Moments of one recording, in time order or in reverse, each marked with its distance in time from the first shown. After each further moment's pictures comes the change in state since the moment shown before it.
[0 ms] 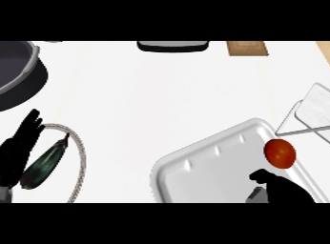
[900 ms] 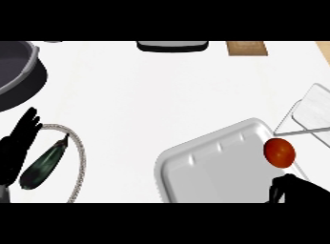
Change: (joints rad) left arm -0.011 -0.040 0.073 -0.016 -0.052 -0.062 0.038; right arm -0.008 -0.065 0.027 -0.139 0.133 -0.024 -0.070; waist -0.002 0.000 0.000
